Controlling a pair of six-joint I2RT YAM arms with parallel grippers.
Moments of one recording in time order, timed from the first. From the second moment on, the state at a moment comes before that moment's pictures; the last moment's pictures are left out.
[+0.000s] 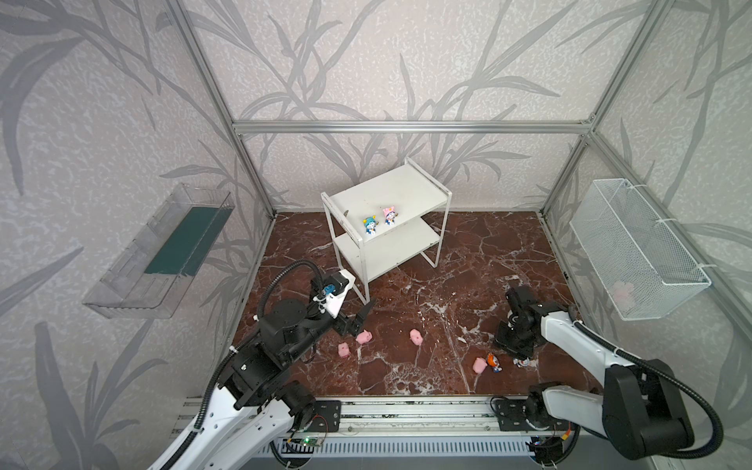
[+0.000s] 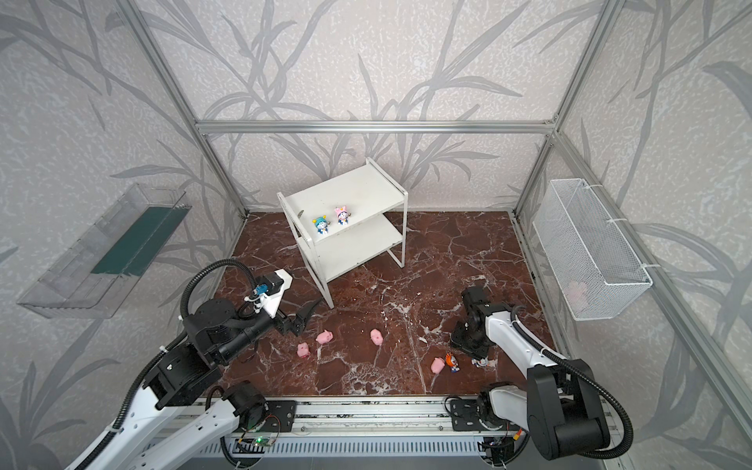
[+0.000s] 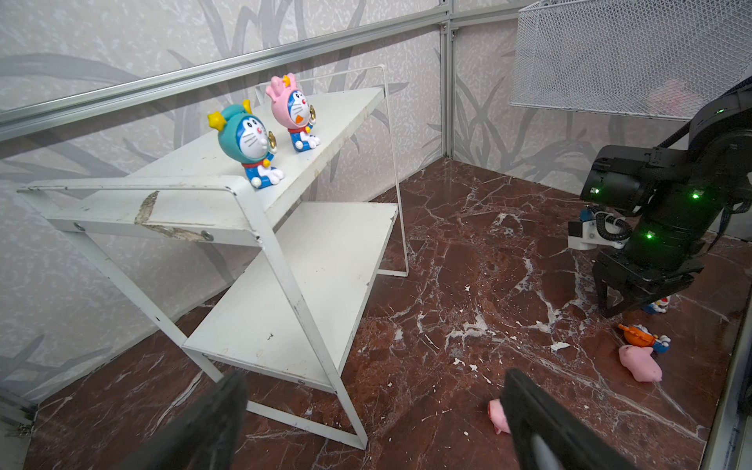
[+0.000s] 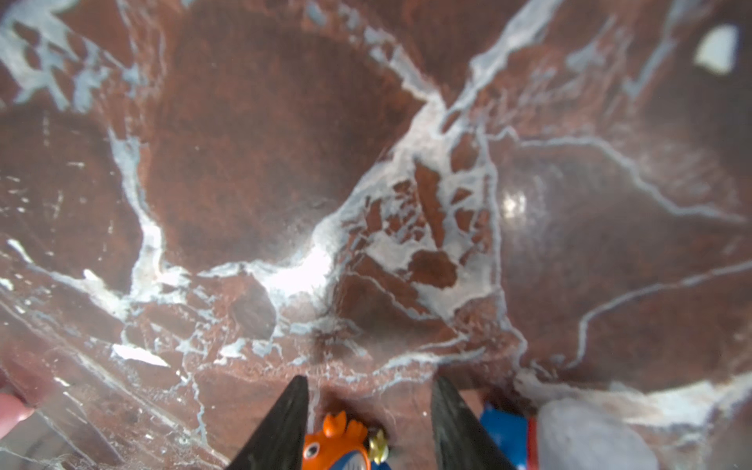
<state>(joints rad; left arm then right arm) -0.66 0.54 0.78 -0.43 -0.01 0.16 0.15 1.20 0.57 -0.87 -0.15 0.62</state>
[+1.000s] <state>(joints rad) -0.65 0.51 0.78 -0.43 -0.01 0.16 0.09 1.22 0.58 -0.96 -0.04 0.80</state>
